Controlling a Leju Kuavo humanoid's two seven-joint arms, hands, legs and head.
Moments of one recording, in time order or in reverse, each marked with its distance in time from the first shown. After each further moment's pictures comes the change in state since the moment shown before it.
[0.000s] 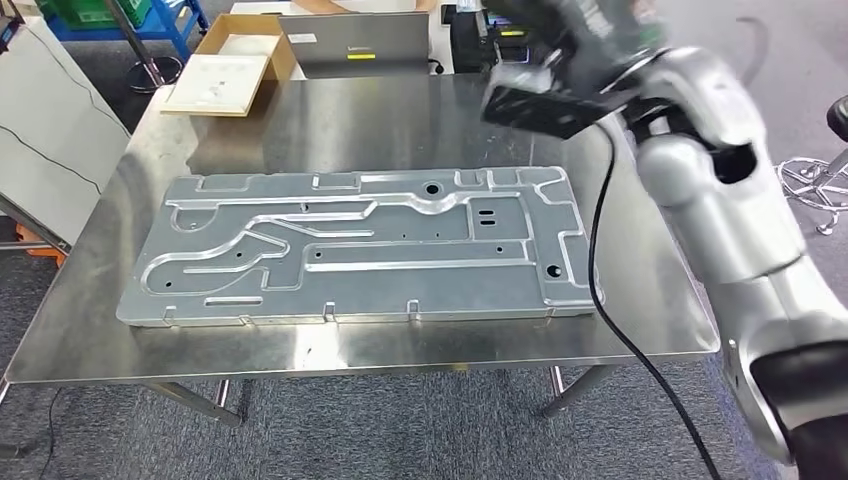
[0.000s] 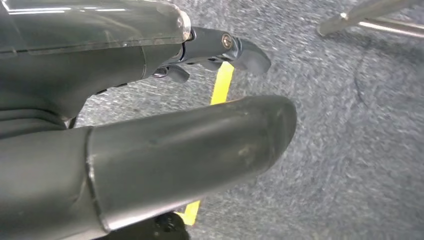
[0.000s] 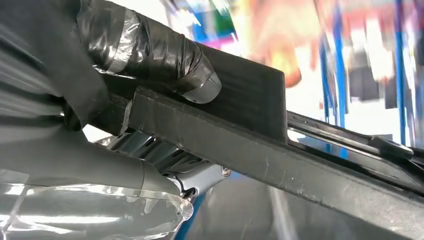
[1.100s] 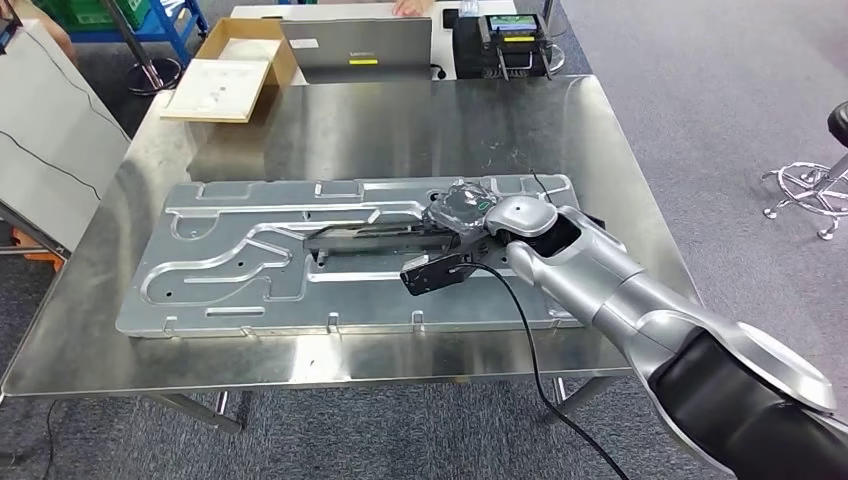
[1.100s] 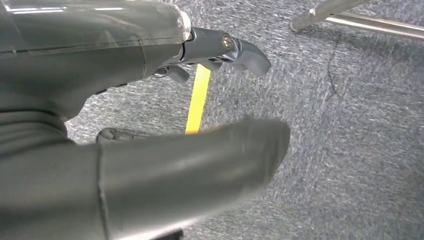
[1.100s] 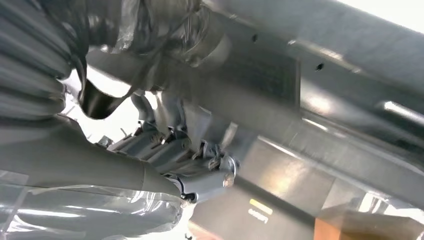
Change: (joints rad) left arm -0.007 0.001 0.003 0.000 -0.035 -0.005 -0.061; right arm 0.012 0.200 0.523 0.570 -0.018 0.102 -0.045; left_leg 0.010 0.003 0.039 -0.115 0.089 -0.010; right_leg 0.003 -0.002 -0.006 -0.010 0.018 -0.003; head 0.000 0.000
